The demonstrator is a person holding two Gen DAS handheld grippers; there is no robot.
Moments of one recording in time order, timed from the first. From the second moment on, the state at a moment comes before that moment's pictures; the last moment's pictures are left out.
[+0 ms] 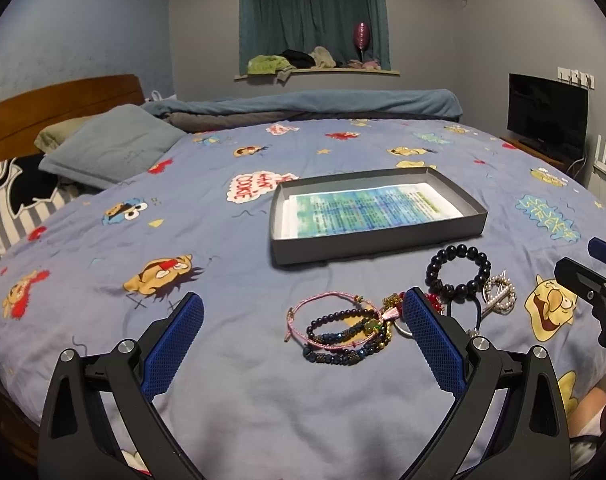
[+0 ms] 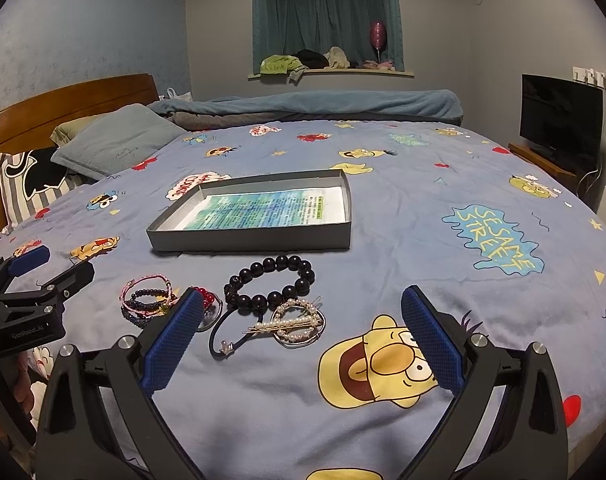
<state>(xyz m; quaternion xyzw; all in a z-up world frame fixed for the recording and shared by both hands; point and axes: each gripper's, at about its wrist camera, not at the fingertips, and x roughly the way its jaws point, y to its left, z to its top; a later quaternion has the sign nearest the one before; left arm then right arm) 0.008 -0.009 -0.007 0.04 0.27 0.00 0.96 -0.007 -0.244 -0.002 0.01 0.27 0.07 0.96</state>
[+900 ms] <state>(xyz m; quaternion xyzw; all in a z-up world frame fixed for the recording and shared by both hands) 0.009 -0.009 -0.008 0.04 0.27 0.00 0.96 -0.005 -0.244 -0.004 0.01 0.27 0.07 0.96</state>
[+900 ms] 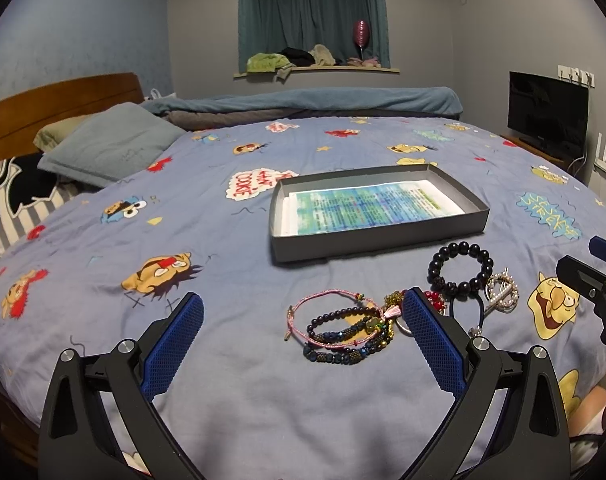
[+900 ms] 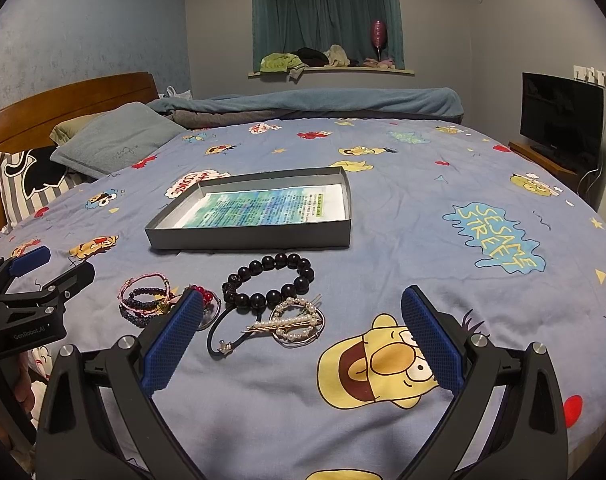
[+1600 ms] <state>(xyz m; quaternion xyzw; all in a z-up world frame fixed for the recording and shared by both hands) 0.015 -0.006 -0.018 0.04 0.28 0.00 0.96 -0.004 -0.246 -0.010 0.01 0.27 0.08 0.96</state>
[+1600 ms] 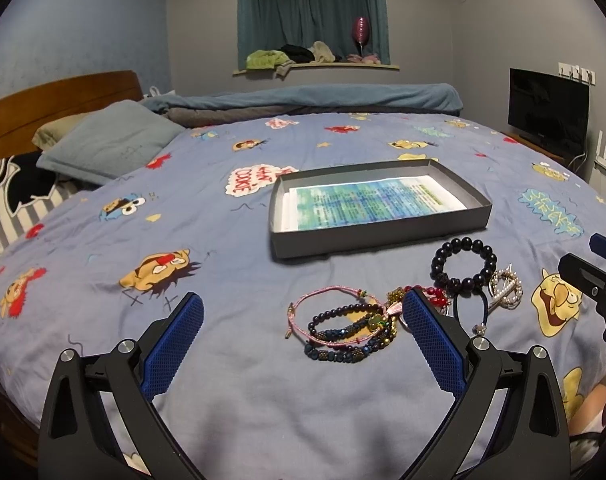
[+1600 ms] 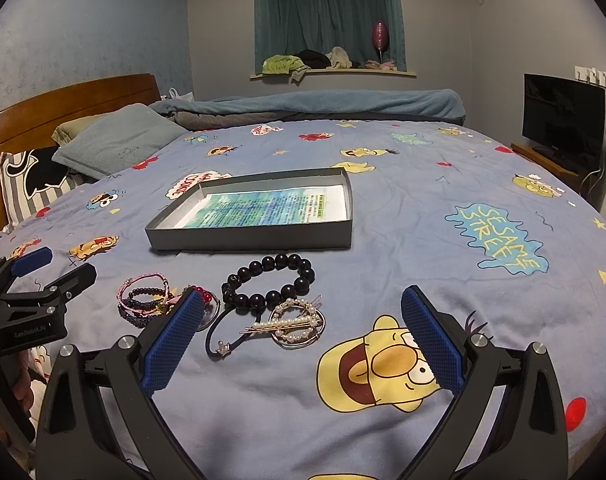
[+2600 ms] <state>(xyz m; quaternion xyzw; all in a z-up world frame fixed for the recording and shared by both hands) 0.063 0.032 -0.070 0.01 0.32 -0.06 0.94 0.107 -0.243 -0.064 0.03 0.35 0.10 0.93</state>
